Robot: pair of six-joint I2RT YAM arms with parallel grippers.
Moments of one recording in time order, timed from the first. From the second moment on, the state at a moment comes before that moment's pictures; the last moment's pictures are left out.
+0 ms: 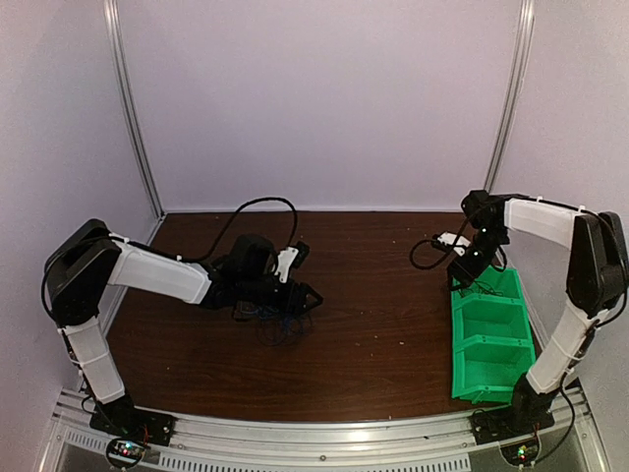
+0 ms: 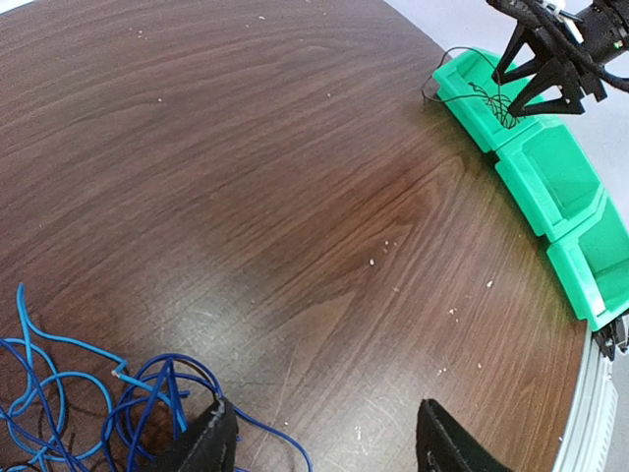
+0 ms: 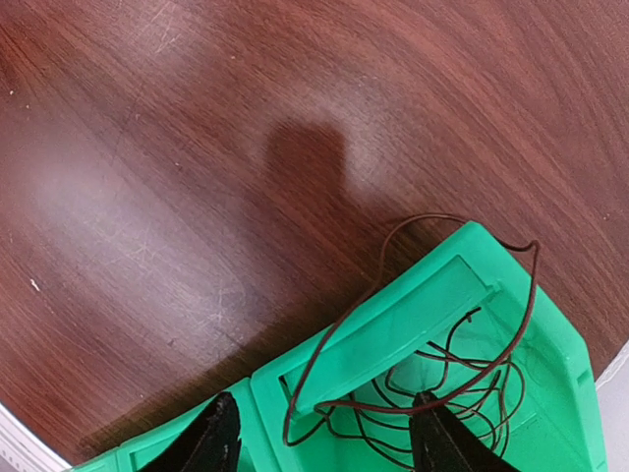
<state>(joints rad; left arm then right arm) -0.80 1.81 0.97 0.24 0.30 -0.32 0.14 1.71 1.30 -0.95 -0.11 -0.53</state>
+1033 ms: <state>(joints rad) -0.80 1.82 0.96 0.25 0.31 -0.32 0.20 1.66 1.28 -0.84 0.03 -0.47</state>
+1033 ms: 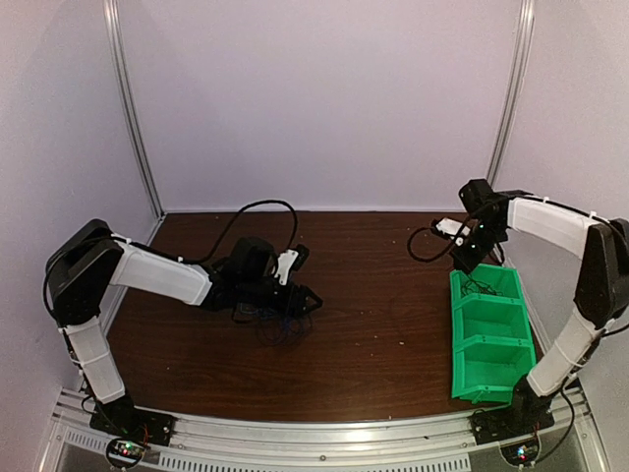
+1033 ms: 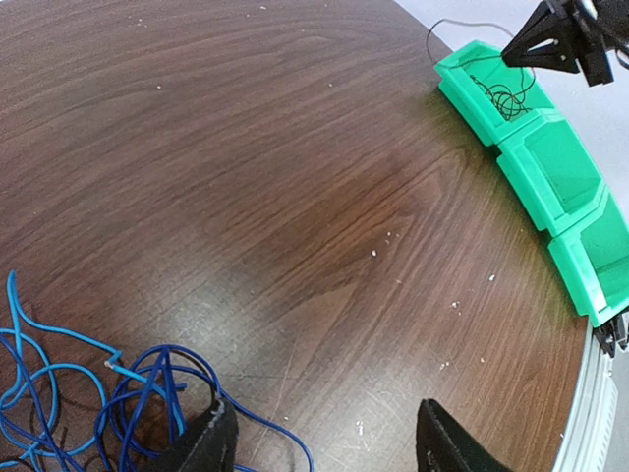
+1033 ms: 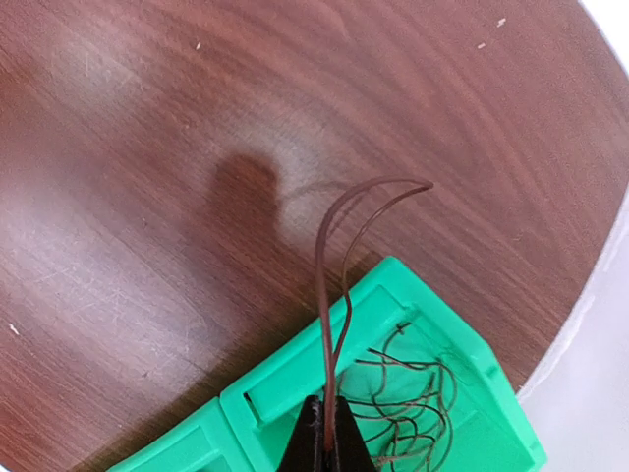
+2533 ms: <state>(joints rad) -0.79 1.74 1.01 0.11 0.23 -0.26 0.02 1.53 1.25 -1.00 0.07 -0.59</state>
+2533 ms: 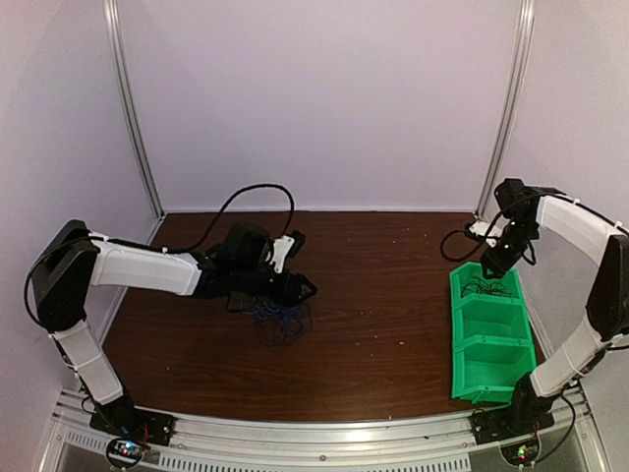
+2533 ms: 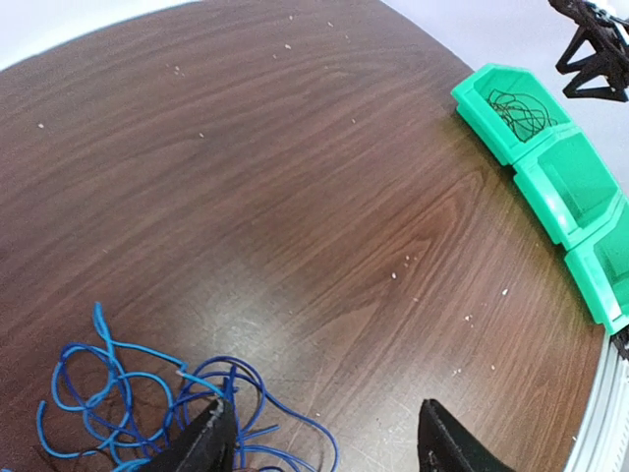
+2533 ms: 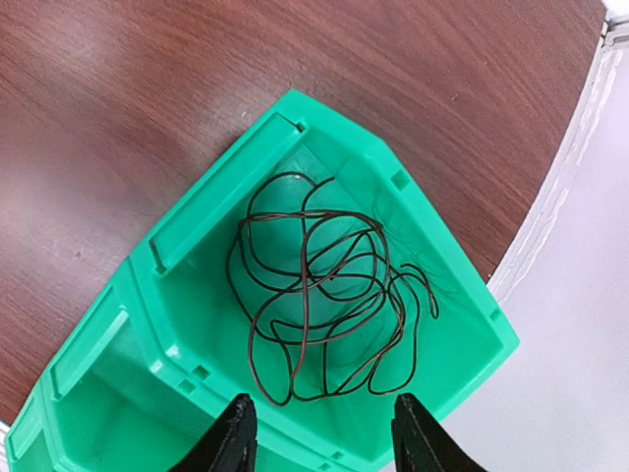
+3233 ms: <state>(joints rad) -0.55 1.59 0.90 -0.02 0.30 -0.32 0.47 1.53 1.22 -0.64 -0.43 -0.53</state>
